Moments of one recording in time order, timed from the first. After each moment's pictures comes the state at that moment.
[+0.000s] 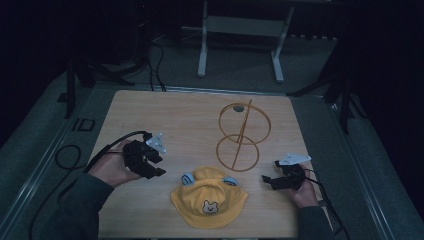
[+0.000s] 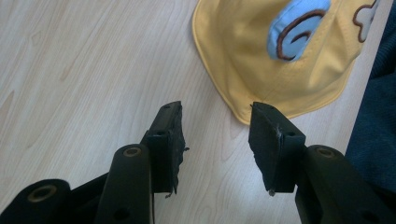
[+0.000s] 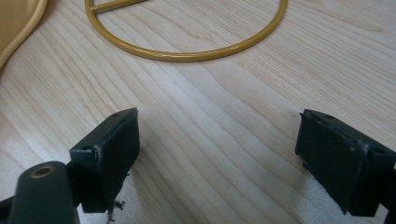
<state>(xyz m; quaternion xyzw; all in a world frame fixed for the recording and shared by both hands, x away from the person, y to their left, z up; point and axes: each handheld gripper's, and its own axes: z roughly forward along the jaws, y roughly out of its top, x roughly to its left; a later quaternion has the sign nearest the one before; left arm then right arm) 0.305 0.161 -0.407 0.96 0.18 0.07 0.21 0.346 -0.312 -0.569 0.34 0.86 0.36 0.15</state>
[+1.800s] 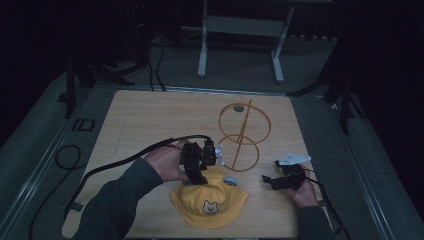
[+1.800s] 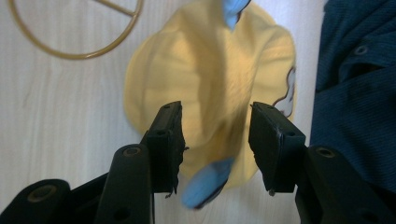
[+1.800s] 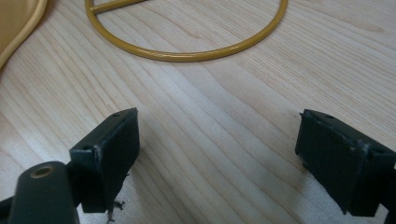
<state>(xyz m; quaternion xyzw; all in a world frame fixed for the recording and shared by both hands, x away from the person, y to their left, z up) 0.307 0.022 -0.395 0.99 0.04 0.01 0.12 0.346 -0.312 -0.569 0.34 0.86 0.36 0.15</state>
